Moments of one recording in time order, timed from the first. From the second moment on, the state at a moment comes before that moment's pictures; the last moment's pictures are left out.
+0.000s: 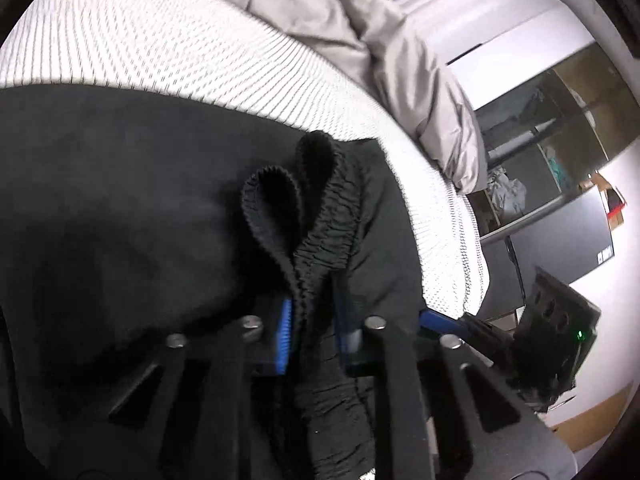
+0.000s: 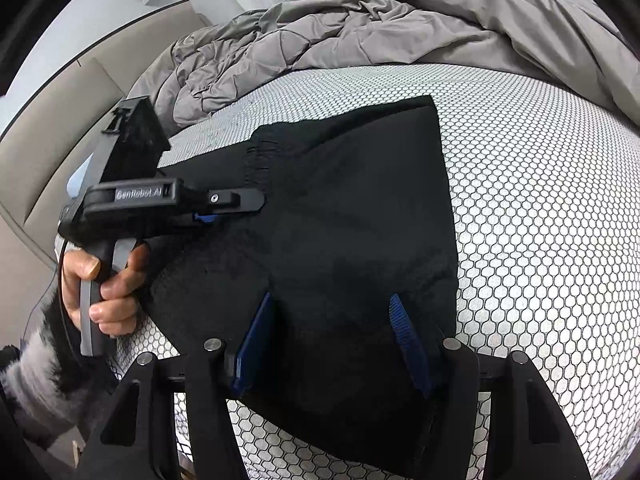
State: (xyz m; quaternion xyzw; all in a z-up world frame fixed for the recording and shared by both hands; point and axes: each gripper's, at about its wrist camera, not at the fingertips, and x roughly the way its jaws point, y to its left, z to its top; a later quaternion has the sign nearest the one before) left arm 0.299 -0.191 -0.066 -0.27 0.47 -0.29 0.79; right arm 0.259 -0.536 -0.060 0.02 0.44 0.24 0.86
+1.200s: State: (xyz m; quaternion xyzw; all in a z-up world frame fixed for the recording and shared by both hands) left arm 0.229 -0.087 -0.016 -0.16 0.42 -0.23 0.86; right arm 0.260 -0.507 -0.090 0.14 0.53 0.28 0.79
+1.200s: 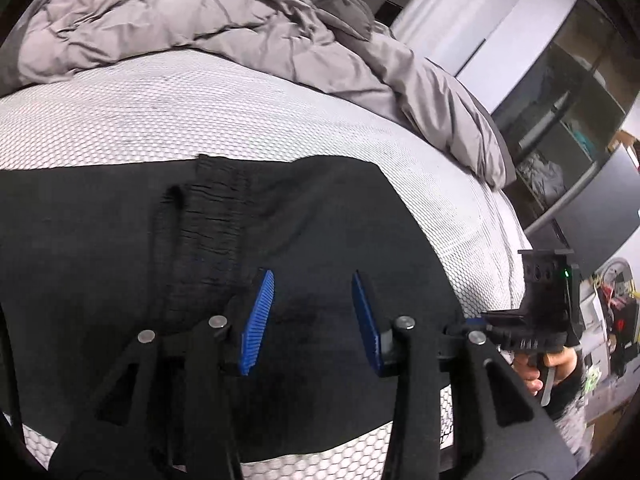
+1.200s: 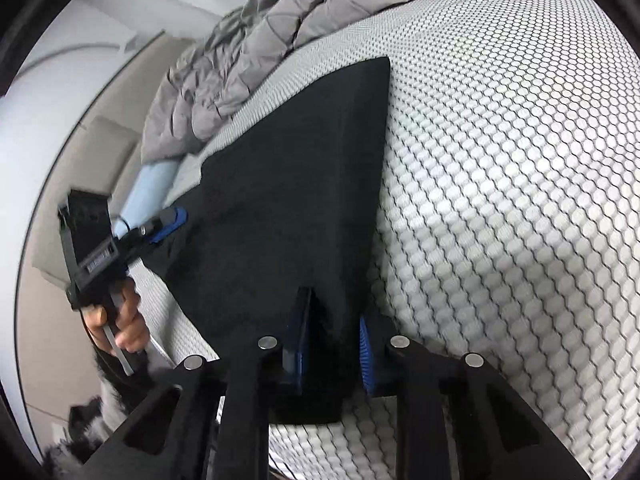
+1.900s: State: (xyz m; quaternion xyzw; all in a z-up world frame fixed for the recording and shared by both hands) left arm 0.198 -0.245 -0.058 0.04 0.45 -0.33 0.83; right arm 0.355 -0.472 -0.106 0.16 0.50 0.28 0.81
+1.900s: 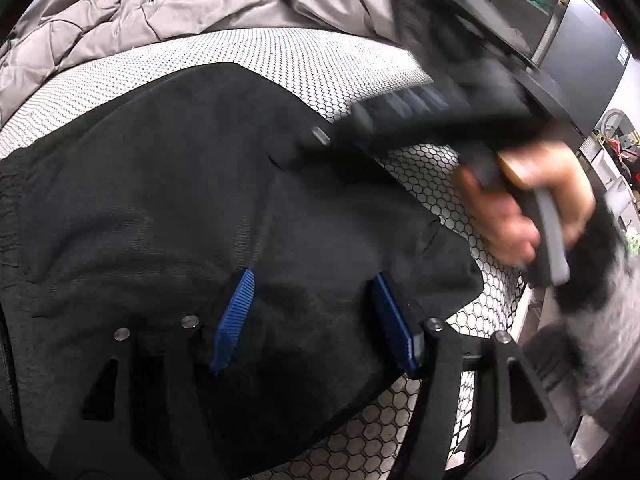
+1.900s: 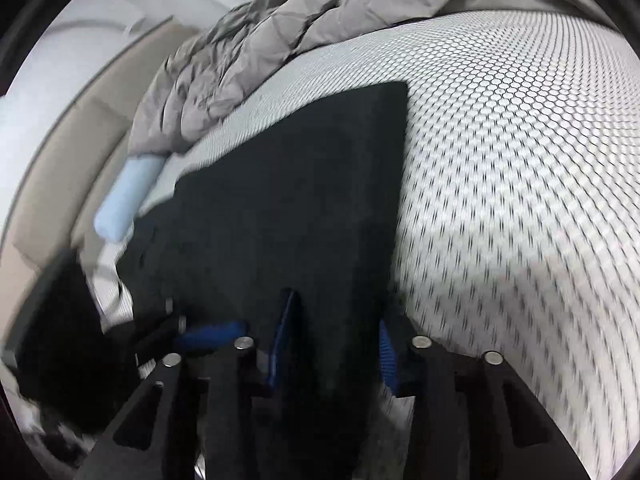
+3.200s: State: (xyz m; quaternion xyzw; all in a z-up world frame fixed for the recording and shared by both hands) left arm 0.252 -0.119 -0.052 -0.03 0.44 -0.28 0.85; right arm 0.310 -0.380 -0.092 -0.11 0.44 0.22 0.87
